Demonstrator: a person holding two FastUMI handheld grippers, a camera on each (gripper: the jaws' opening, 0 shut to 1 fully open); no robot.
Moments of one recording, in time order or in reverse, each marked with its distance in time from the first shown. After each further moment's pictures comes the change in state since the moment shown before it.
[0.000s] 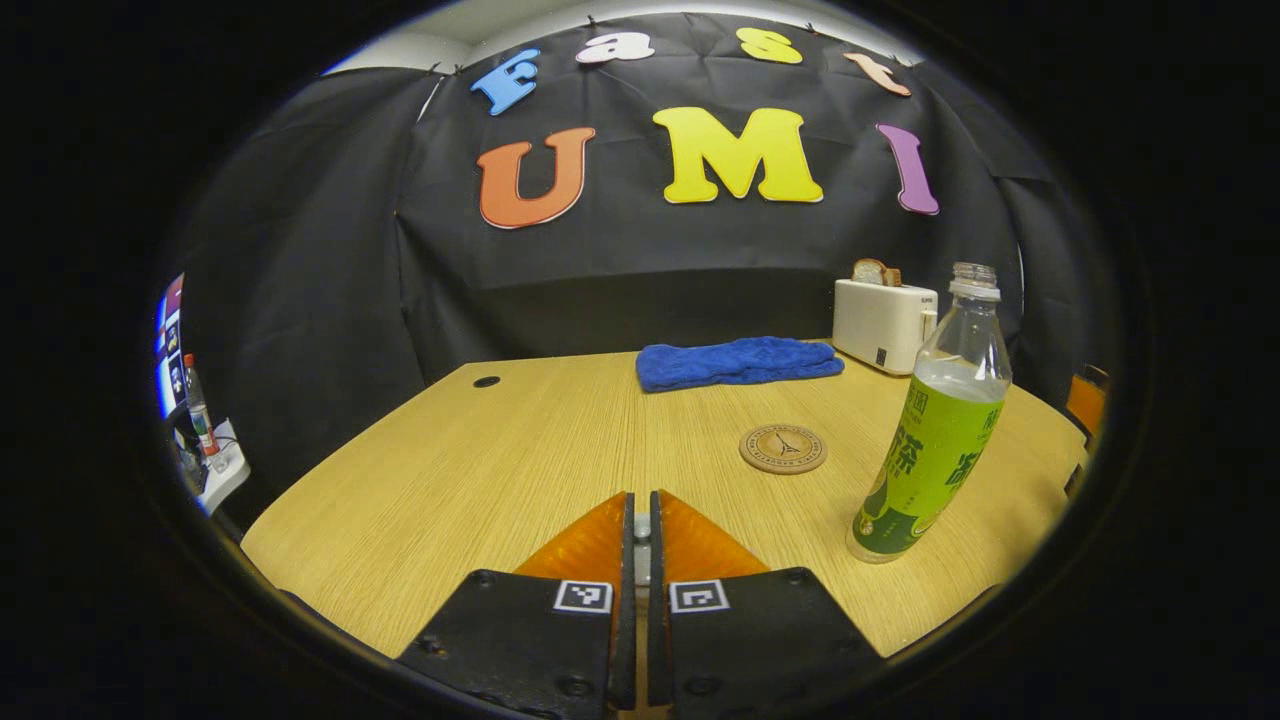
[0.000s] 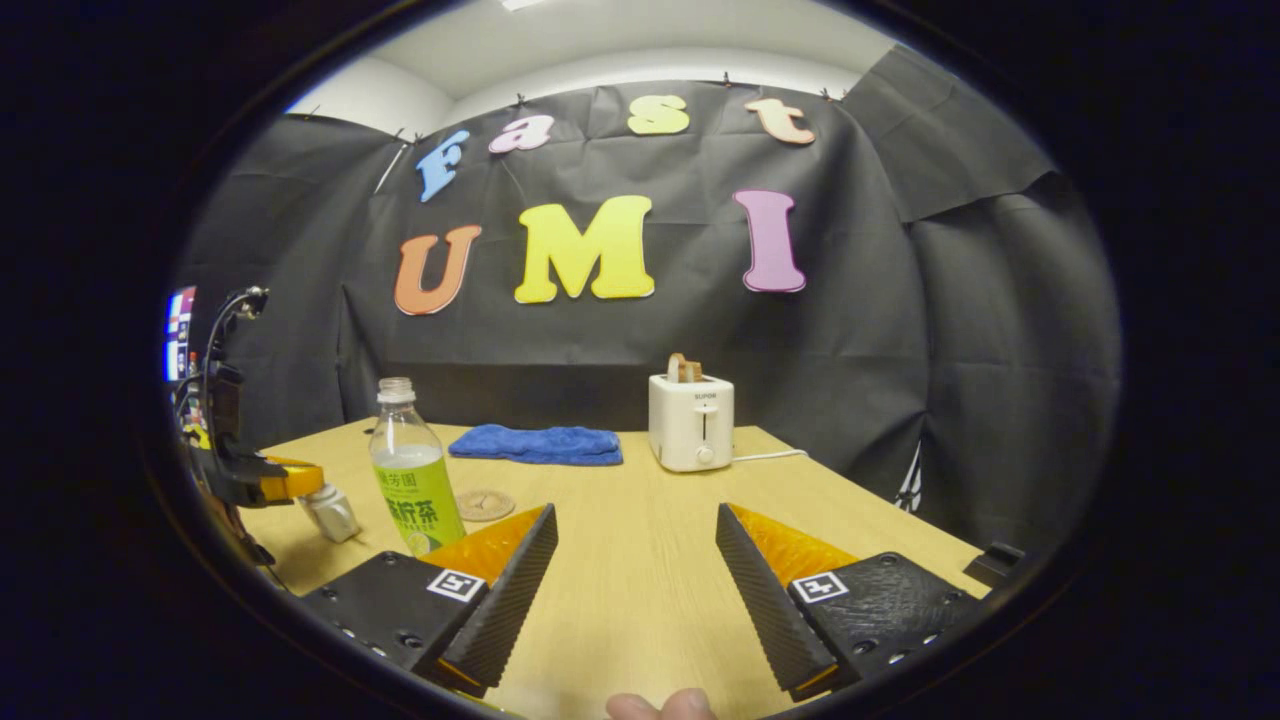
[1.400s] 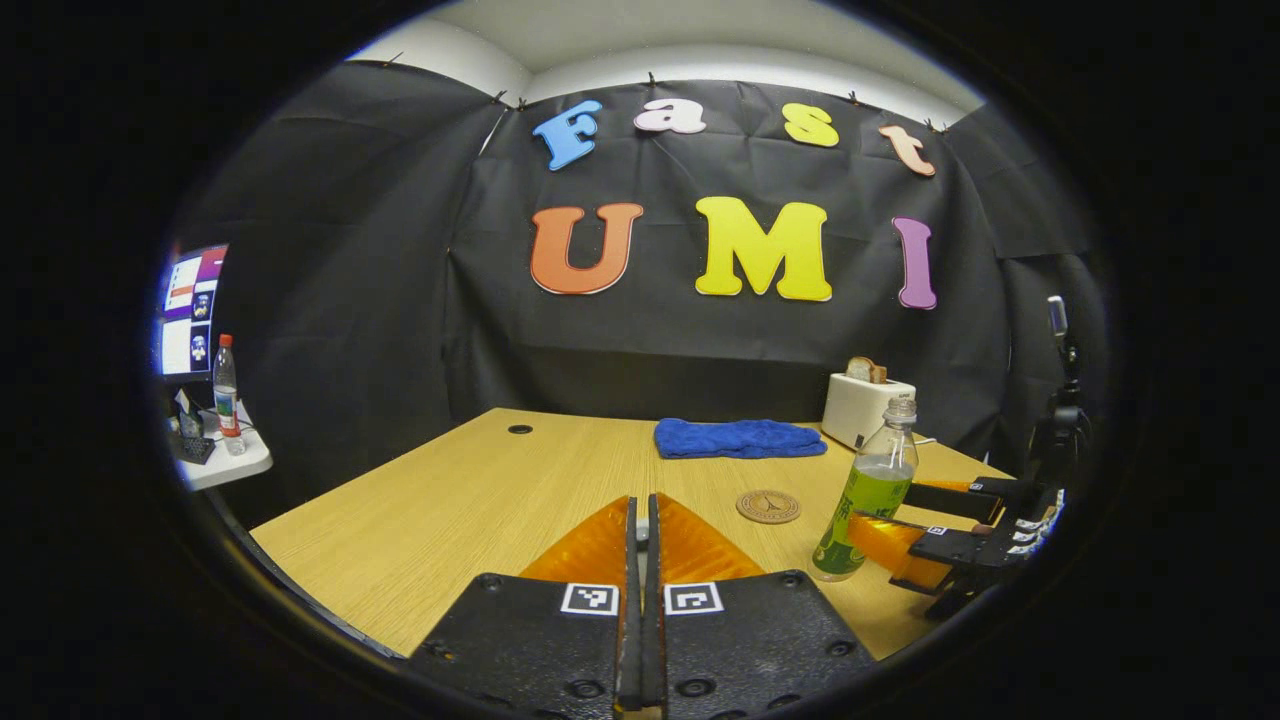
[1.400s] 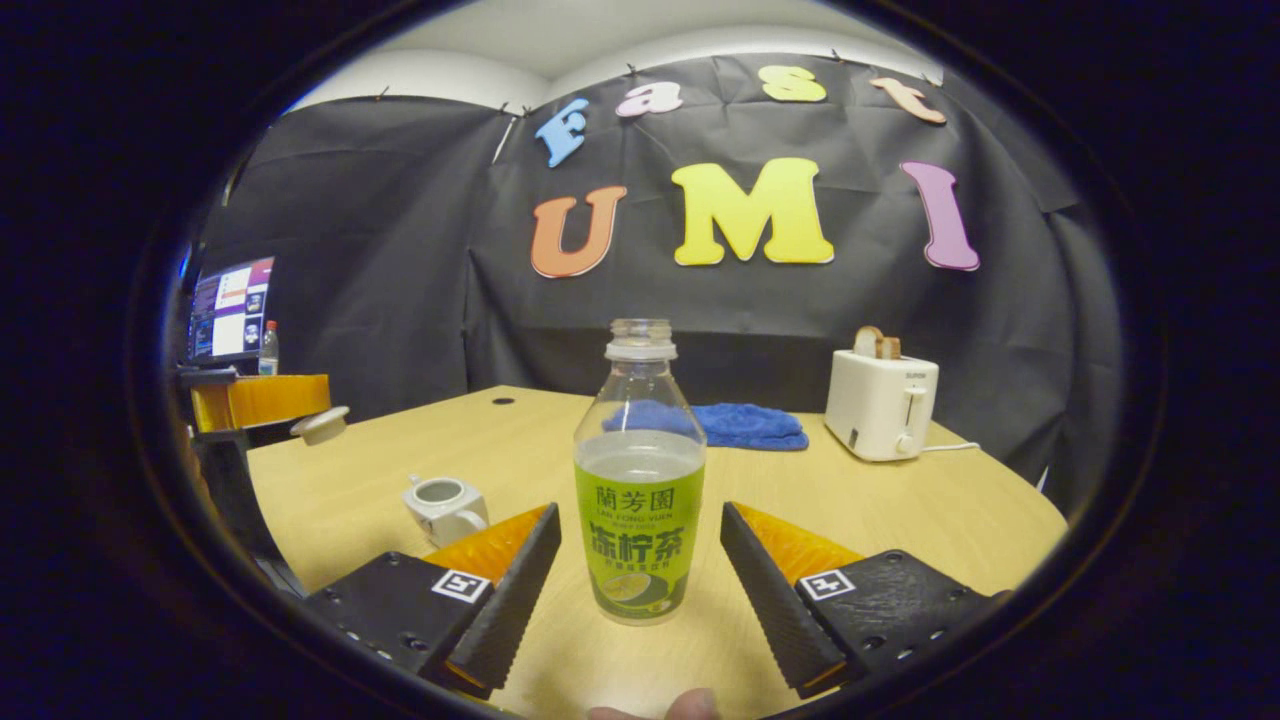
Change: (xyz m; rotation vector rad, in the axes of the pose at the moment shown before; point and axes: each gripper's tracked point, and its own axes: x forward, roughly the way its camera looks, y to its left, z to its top) left arm -0.092 0.042 0.048 -0.122 -0.204 0.002; right arm 0.048 0.178 -0.039 -0.073 0.103 0.366
